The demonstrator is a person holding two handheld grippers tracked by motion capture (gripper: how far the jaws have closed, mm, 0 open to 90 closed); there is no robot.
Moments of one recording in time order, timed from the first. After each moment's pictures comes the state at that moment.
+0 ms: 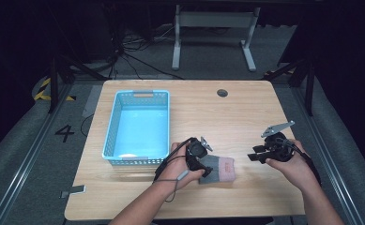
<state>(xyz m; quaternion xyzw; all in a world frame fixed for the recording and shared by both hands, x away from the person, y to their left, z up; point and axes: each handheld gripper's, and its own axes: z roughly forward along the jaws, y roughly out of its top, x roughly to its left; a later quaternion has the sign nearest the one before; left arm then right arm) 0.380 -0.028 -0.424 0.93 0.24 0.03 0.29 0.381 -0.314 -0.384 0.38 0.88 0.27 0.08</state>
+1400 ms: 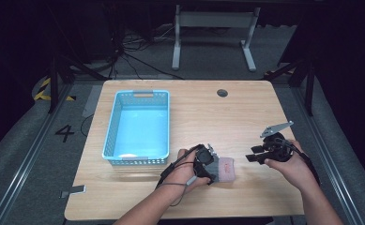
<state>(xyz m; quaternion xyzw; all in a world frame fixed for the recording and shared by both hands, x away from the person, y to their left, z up) 0.372 -0.047 -0.442 0.94 0.22 0.04 0.25 0.381 -0.311 -0.386 0.37 0.88 0.29 0.07</state>
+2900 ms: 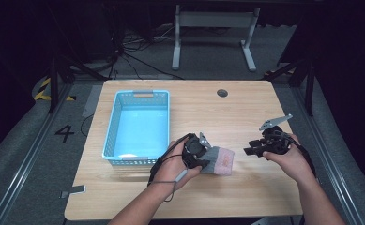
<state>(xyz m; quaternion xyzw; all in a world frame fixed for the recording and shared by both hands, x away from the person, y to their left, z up) 0.363 -0.009 -0.369 0.93 0.22 0.05 0.31 0.402 -0.312 -0.383 0.37 0.88 0.30 0.06</state>
